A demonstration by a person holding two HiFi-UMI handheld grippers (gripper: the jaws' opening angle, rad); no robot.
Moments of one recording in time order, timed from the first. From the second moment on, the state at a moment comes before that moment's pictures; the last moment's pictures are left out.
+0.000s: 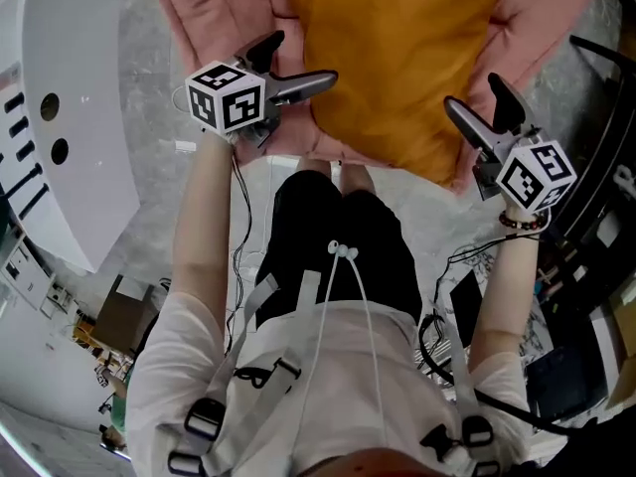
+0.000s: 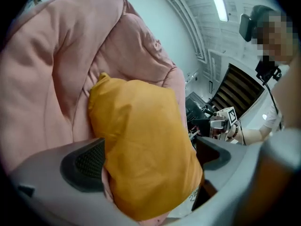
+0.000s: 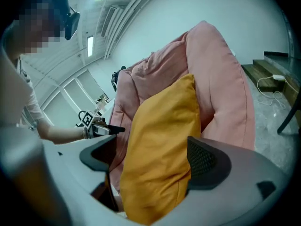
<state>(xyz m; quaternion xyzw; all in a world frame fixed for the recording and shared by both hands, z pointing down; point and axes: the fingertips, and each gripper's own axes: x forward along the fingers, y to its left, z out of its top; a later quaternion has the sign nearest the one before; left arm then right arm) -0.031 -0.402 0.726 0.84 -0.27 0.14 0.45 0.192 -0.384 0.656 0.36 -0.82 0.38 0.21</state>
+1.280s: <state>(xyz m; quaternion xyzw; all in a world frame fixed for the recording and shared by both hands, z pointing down) 0.017 -0.406 0.858 0.77 -0.14 0.14 0.61 0.203 -0.404 0.777 0.28 -0.76 0.52 0.26</state>
